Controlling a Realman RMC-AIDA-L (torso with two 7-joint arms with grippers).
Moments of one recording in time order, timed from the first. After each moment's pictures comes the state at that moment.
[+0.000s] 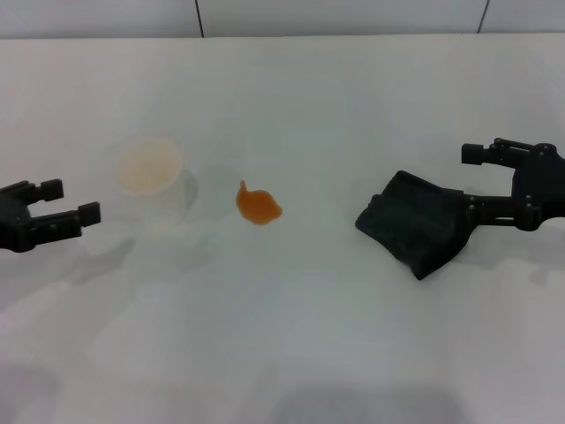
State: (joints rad) left arm -0.64 -2.06 2.85 -0.85 -0.38 1.79 -1.35; right arm 0.37 2.00 -0.92 -0.79 -1.70 -1.52 1.37
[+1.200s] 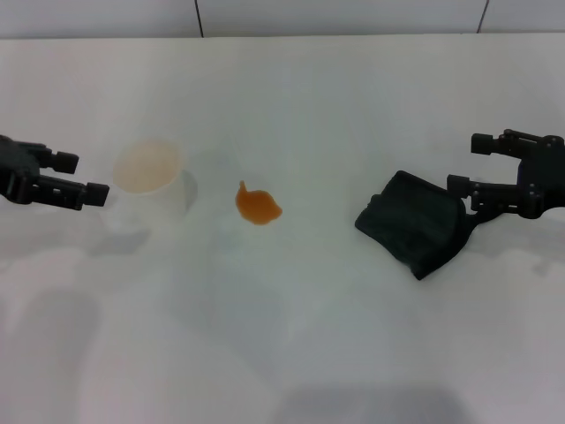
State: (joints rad) left arm -0.97 -1.96 2.85 -0.93 0.07 1.91 -1.47; right arm 0.37 2.01 -0.89 -0.77 -1.70 -1.47 1.37
